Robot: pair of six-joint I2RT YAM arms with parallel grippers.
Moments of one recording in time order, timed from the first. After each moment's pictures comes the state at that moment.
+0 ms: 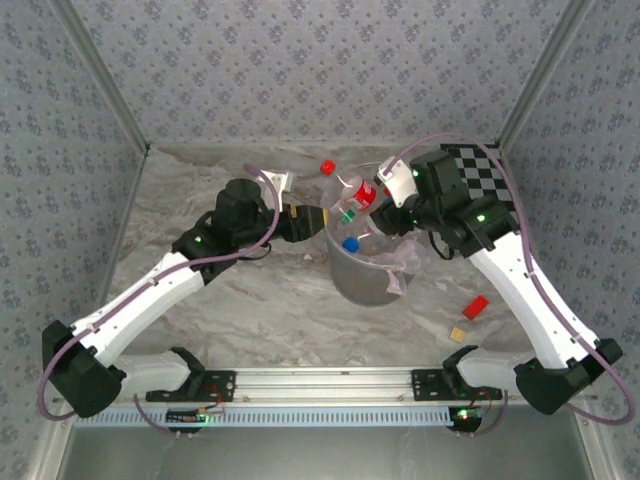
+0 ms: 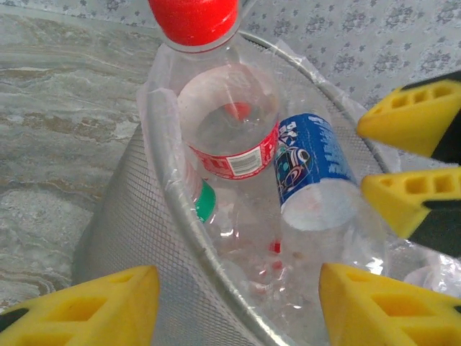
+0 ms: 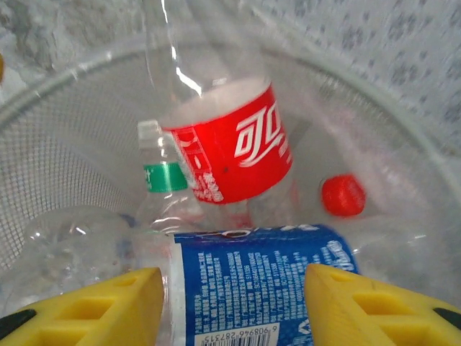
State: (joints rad) left arm -0.72 1.20 1.10 -0.24 0.29 -0.61; right arm 0.54 1.23 1.48 -0.97 -0.01 -0.21
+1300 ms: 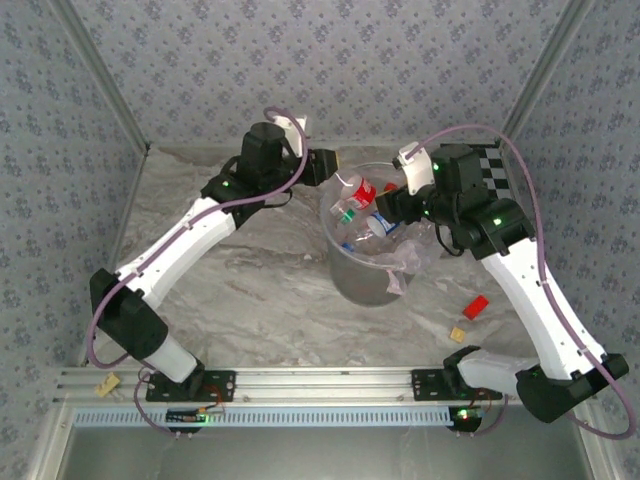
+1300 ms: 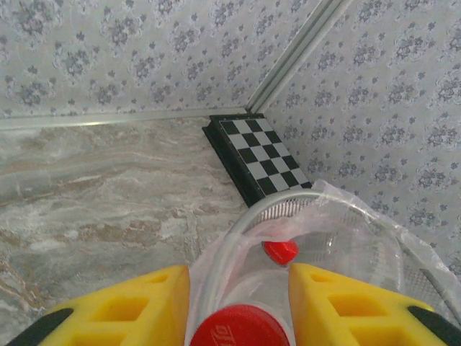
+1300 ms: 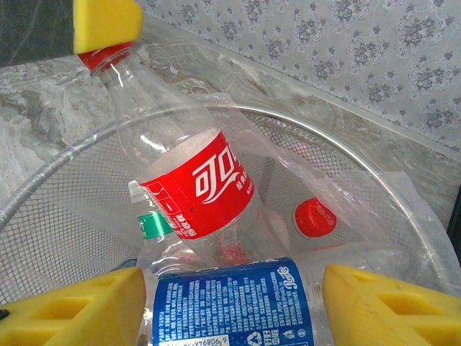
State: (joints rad) left arm -0.66 1.57 1.56 -0.32 0.19 -0.51; right arm 0.46 1.18 1.49 -0.89 -0.07 -0.09
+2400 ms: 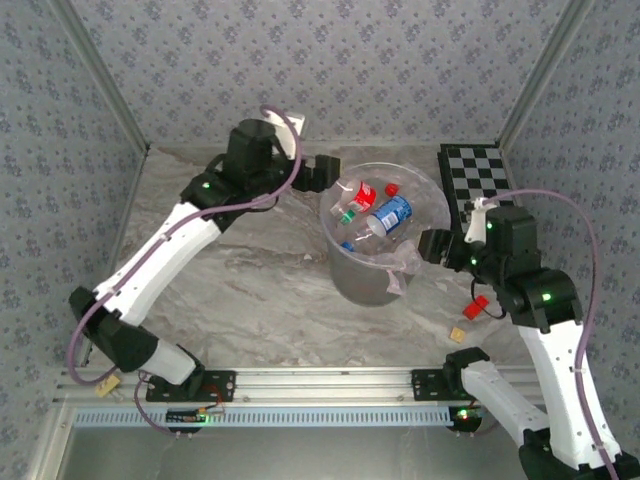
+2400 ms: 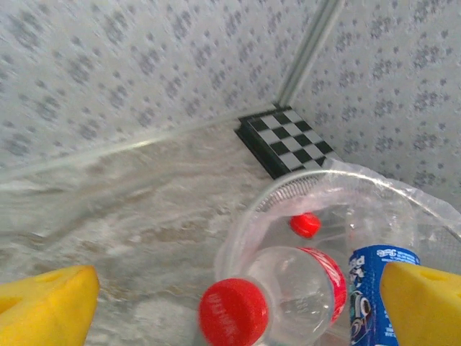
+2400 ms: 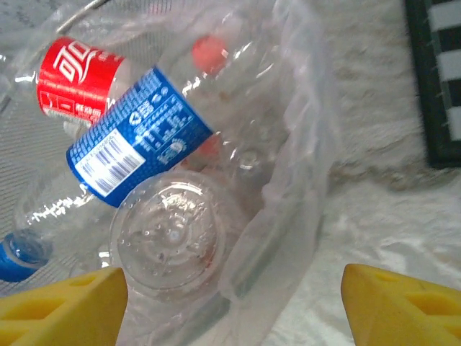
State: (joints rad) left arm -0.67 1.46 1.65 -0.53 0.06 -0.27; right arm 0.24 0.80 1.19 -1.07 -0.15 0.39
